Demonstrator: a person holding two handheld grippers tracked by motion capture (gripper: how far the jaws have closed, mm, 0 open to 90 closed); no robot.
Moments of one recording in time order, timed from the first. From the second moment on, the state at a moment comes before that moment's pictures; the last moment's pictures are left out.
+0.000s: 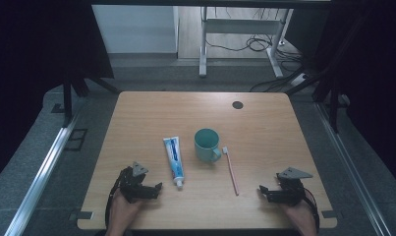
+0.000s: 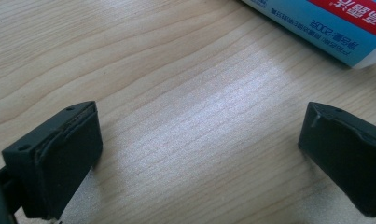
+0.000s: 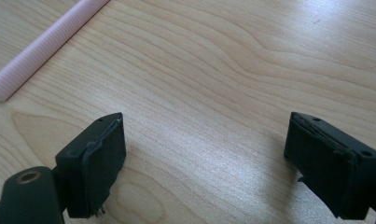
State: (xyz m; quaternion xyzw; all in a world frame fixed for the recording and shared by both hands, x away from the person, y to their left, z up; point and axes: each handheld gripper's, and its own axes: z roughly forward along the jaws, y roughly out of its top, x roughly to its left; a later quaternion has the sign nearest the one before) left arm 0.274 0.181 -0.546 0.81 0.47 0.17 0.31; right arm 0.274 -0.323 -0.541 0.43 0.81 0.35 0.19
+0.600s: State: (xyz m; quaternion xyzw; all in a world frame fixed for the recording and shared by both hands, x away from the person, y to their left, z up) left arm 0.274 0.181 -0.546 0.81 0.47 0.17 0.31; right arm 0.274 -0.323 -0.542 0.43 0.81 0.35 0.18
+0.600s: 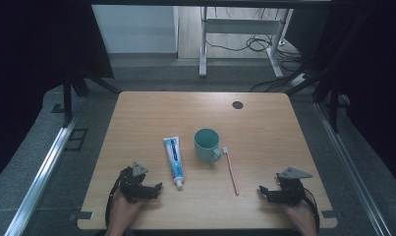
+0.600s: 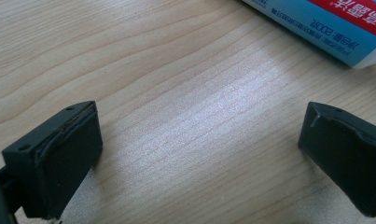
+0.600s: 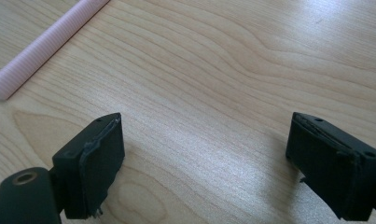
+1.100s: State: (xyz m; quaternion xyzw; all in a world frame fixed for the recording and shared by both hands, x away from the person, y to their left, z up) left arm 0.274 0.181 -0.546 0.81 0.47 0.17 0.31; right arm 0.275 -0.321 -0.542 0.43 0.81 0.35 0.18
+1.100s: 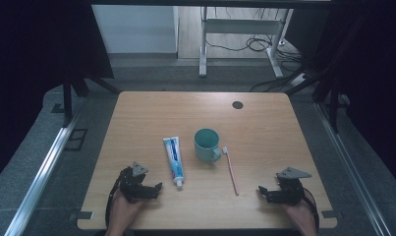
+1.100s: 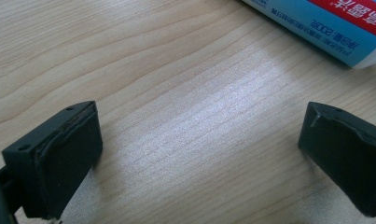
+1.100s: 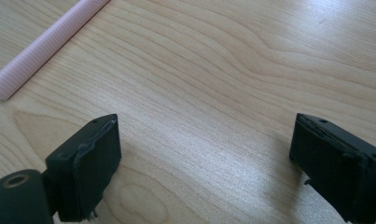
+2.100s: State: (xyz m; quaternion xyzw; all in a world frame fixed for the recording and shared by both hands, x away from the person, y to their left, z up) left arm 0.274 0.180 -0.546 0.80 0.48 0.17 0.31; right arm 0.281 -0.314 -0.526 0.41 0.83 0.32 0.18
